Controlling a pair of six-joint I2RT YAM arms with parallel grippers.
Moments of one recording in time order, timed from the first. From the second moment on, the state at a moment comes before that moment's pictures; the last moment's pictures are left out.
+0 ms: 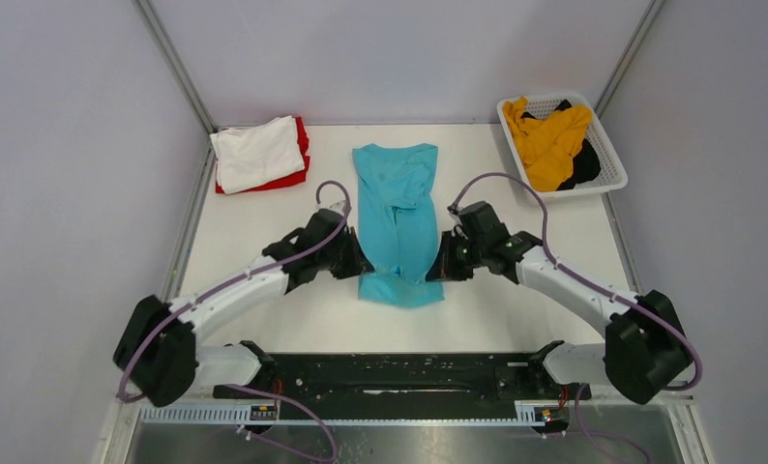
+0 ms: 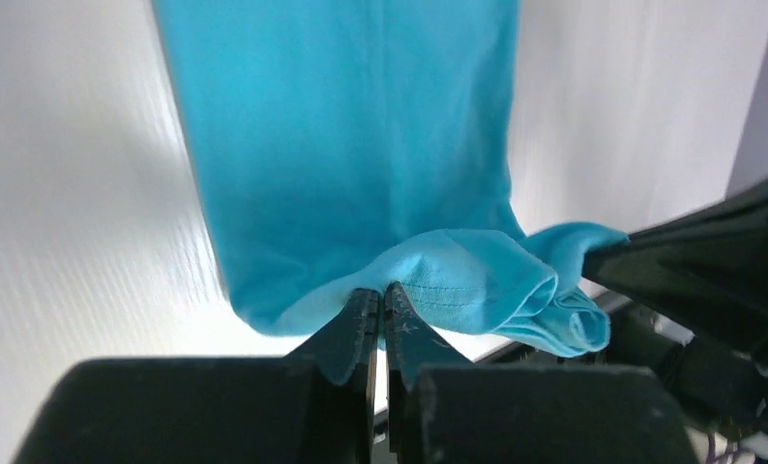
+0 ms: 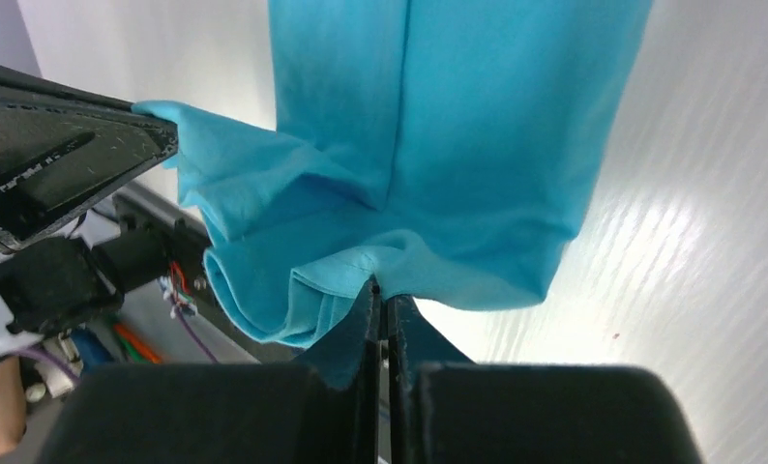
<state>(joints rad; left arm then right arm) -0.69 1.19 0.73 -0.32 0.12 -0.83 0.60 1.27 0.78 -0.43 -0.35 0.69</state>
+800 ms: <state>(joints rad) -0.44 1.70 1.13 -0.33 0.14 -0.68 0.41 1.74 1.18 -0.37 -0.30 0.62</state>
